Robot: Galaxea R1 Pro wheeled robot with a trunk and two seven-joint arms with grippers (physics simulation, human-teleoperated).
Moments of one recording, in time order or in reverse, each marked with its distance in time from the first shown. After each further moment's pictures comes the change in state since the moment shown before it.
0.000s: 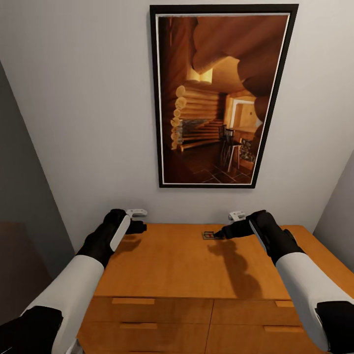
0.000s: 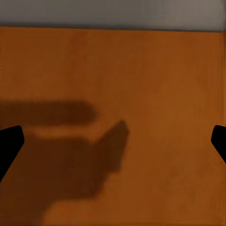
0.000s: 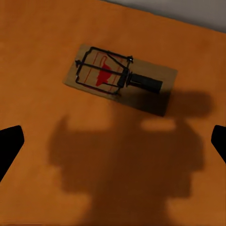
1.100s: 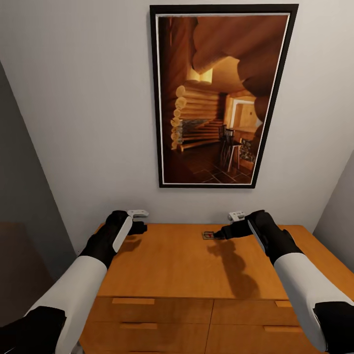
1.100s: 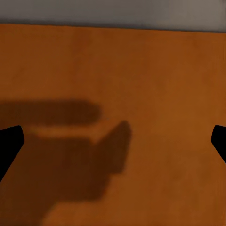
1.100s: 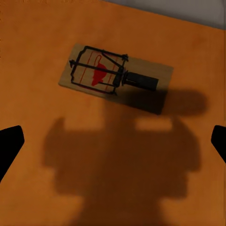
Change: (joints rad) left arm 0.003 -0.024 0.025 0.020 -0.024 -0.028 0.029; right arm 0.003 0.014 -0.012 -0.007 -0.005 0.025 -0.046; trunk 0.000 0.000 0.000
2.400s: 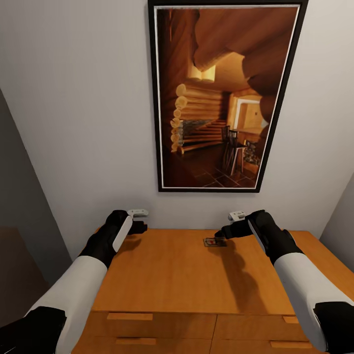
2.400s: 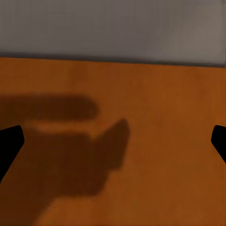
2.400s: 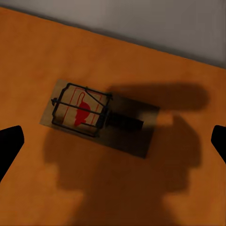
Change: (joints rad) left arm 0.000 -0.002 0.005 -0.006 0.001 0.001 0.001; right arm 0.000 -0.001 -0.001 -0.001 0.001 0.000 -0.001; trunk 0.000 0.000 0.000
